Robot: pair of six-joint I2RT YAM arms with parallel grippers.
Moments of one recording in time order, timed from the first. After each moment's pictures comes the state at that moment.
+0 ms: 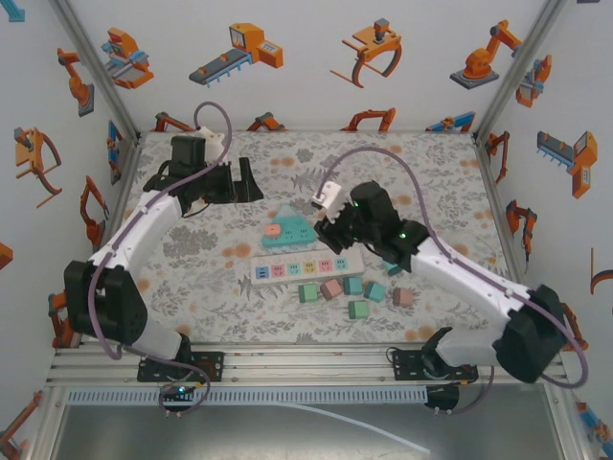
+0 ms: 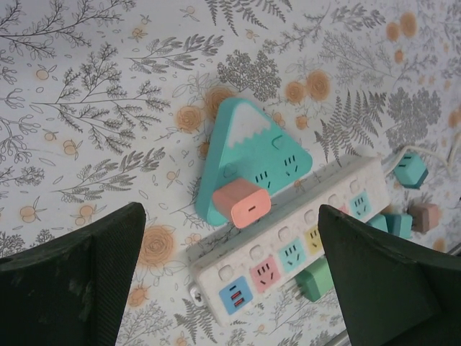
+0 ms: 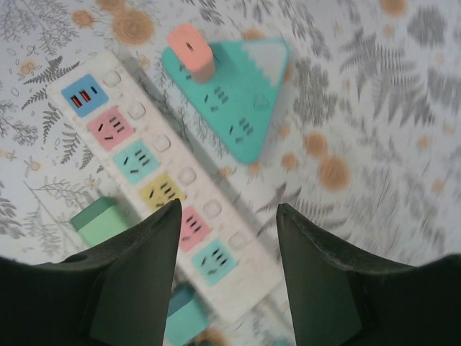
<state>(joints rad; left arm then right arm) -0.28 1.53 1.27 -0.48 0.36 -0.25 0.73 1.33 1.03 -0.27 -0.24 -0.37</state>
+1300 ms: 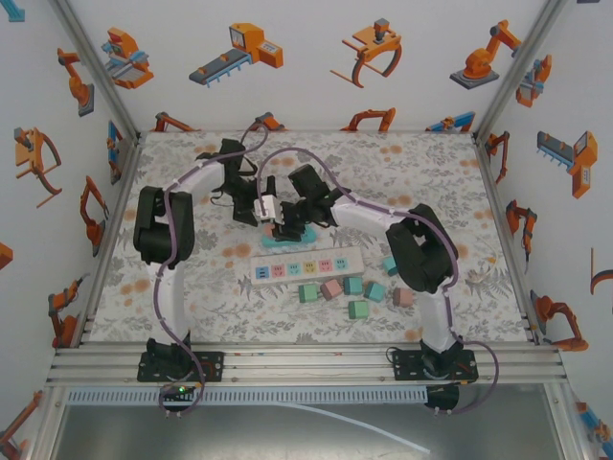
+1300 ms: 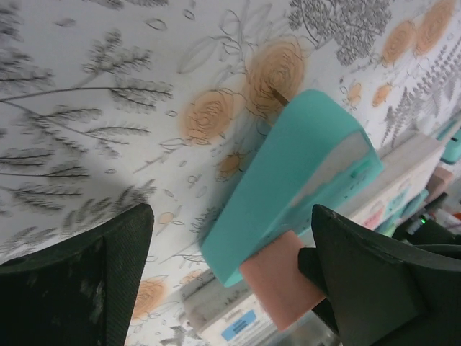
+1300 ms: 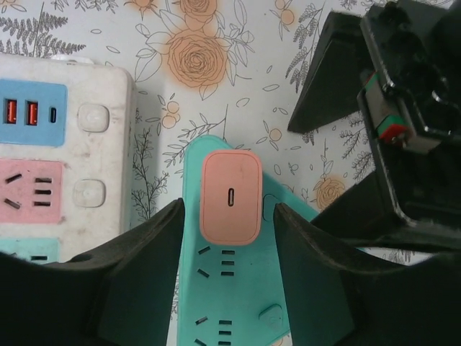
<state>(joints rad) -0.31 2.18 1.68 -0.80 0.52 -0.22 0.73 2.06 1.50 -0.28 -0.65 -0.91</state>
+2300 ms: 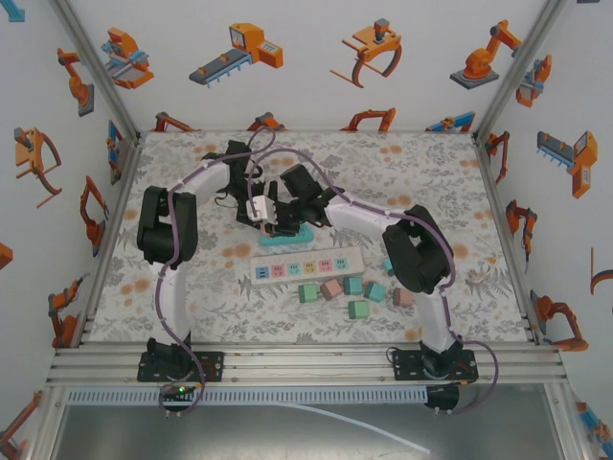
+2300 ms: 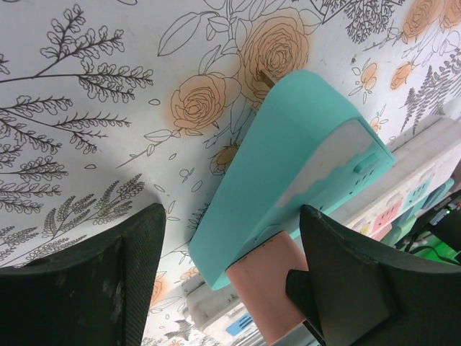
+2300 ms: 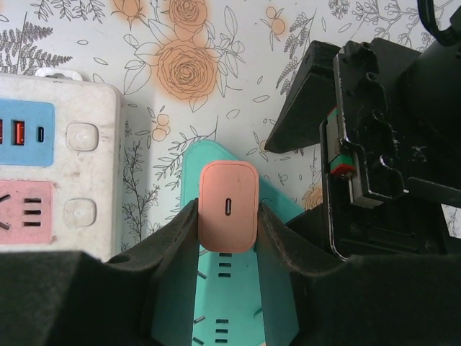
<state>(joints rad) -0.34 2.19 1.67 -0.84 0.47 -0.18 0.77 2.08 1.56 -0.34 -0.56 -0.92</state>
